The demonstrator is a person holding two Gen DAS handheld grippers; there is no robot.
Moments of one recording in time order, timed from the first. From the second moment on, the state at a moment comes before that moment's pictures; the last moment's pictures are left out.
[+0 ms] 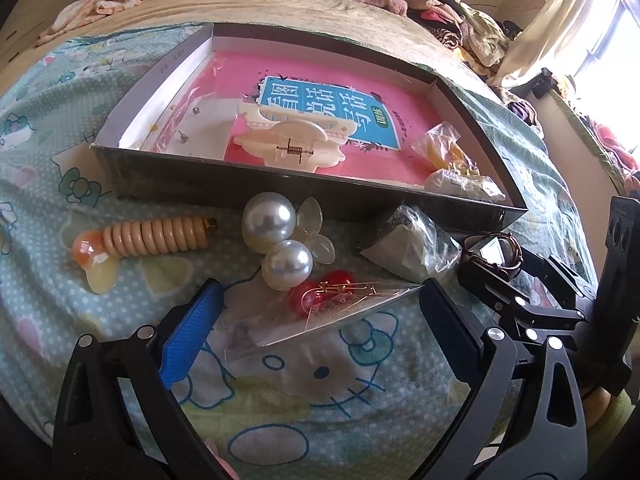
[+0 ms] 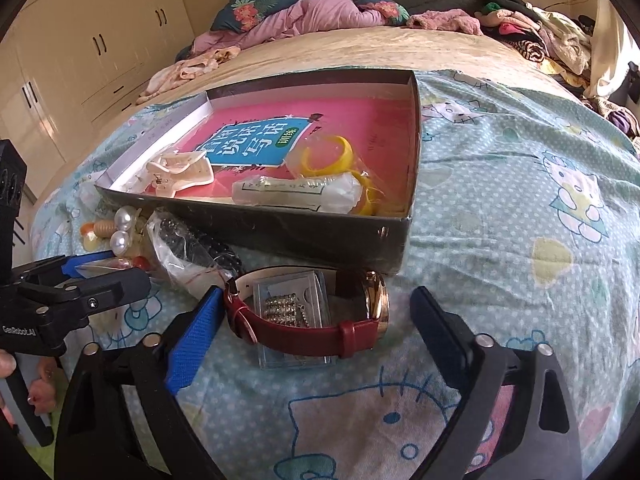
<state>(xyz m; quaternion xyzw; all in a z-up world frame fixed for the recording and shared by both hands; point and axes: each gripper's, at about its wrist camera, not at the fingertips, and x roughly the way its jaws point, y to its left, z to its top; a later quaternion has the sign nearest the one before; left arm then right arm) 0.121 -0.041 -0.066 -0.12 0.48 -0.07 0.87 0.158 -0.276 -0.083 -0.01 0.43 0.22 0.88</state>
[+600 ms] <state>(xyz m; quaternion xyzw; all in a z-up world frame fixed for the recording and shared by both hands) 0.100 -0.045 -0.048 -0.11 0.45 -0.10 0.88 0.134 -0.295 -0.044 0.01 0.38 0.23 0.89</state>
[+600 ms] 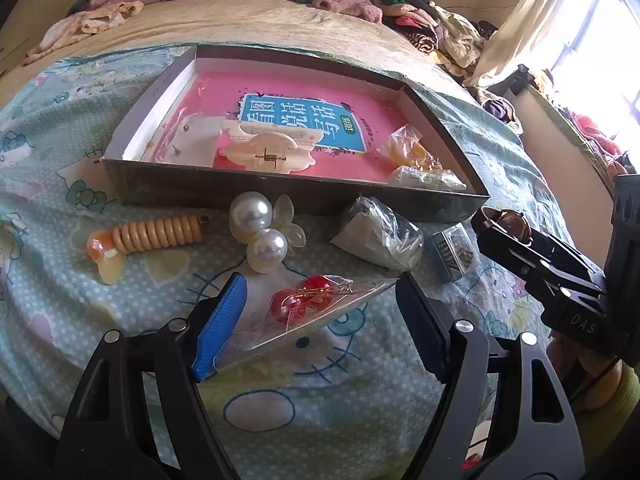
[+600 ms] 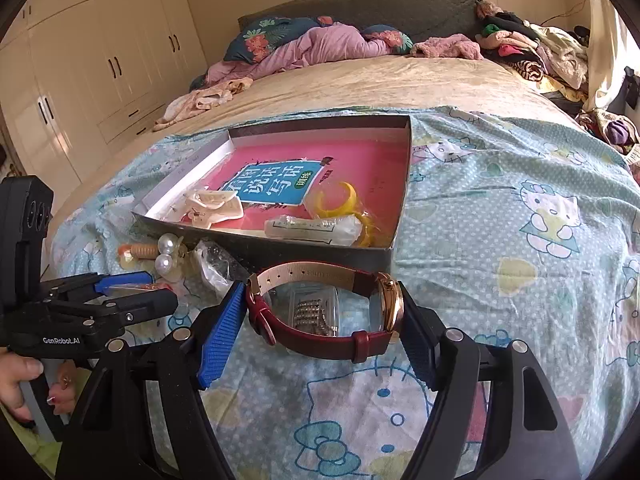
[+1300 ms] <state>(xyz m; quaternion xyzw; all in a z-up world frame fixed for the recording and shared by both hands) 0.085 -0.009 -0.004 -0.13 0.39 -0.07 0.91 0.126 -0.285 -0.008 0.01 0.34 0.25 0.90</state>
